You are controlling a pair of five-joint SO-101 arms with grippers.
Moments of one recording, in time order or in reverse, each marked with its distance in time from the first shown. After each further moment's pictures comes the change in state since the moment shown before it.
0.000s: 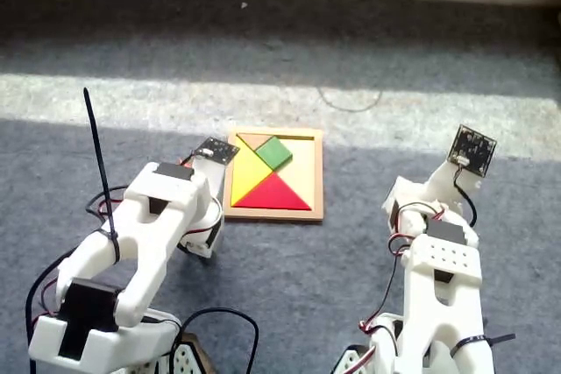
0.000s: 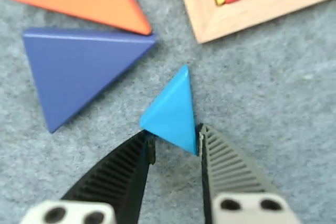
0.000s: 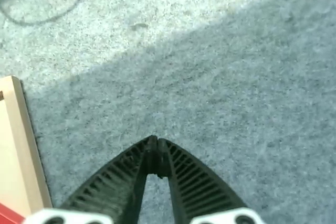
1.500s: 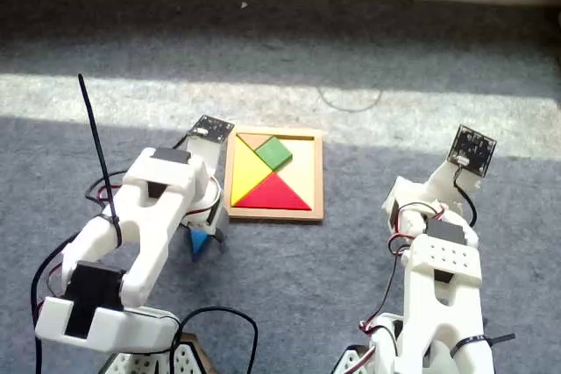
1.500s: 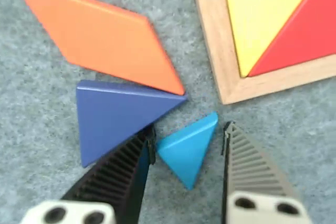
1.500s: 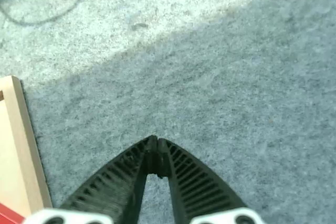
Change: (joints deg) left arm -0.3 4.7 -6.6 -3.3 0.7; right arm 0.0 0.0 0.0 0.0 0.0
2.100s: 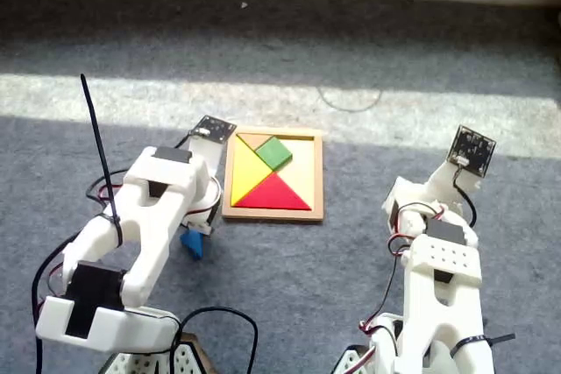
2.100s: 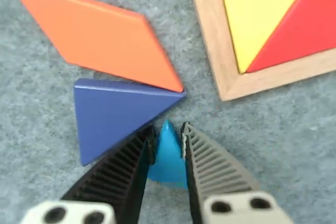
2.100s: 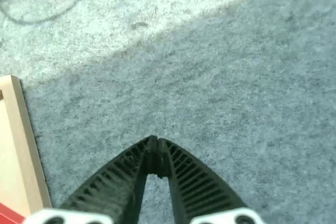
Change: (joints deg) left arm 0.0 0.1 -0.4 1.0 -1.0; right arm 0.0 0.0 0.2 0.0 0.0
